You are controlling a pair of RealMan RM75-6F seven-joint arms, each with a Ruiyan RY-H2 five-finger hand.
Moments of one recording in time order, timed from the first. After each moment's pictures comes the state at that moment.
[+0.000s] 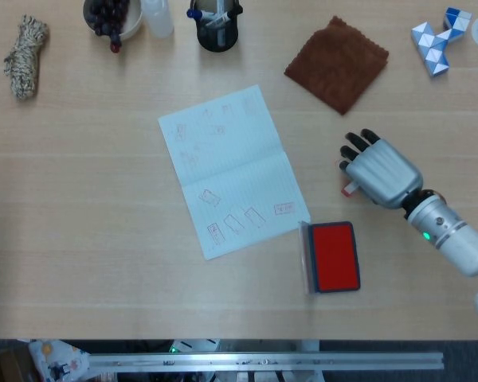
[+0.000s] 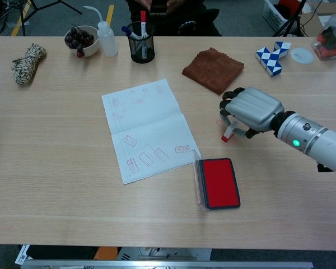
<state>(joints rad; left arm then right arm) -0.01 -1.10 -0.04 -1.63 1.50 1.57 0.00 0.63 -1.58 0.00 -1.30 -1.46 0.90 -0.47</state>
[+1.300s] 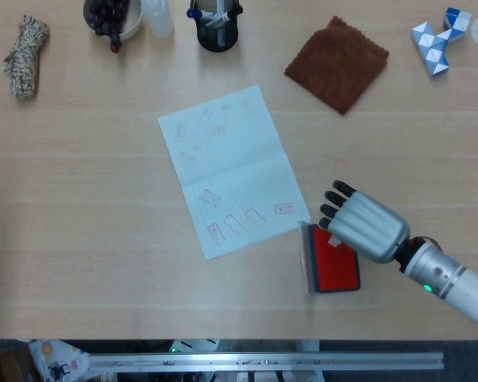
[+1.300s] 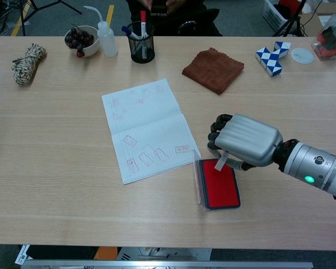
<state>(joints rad) 0.00 -1.10 -0.04 -1.61 1.51 1.57 -0.02 0.59 -1.47 -0.11 -1.59 -1.62 0.93 -0.59</state>
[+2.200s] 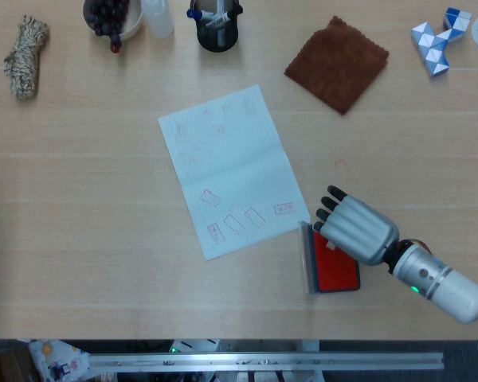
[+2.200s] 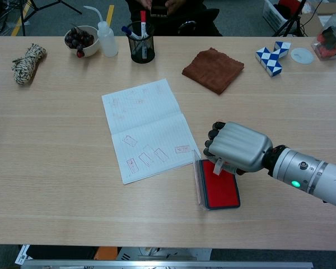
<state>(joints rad) 0.00 -1.11 -0.04 -1.58 1.50 1.57 -0.05 0.59 -1.53 -0.10 -1.56 -1.54 0.87 -0.69</state>
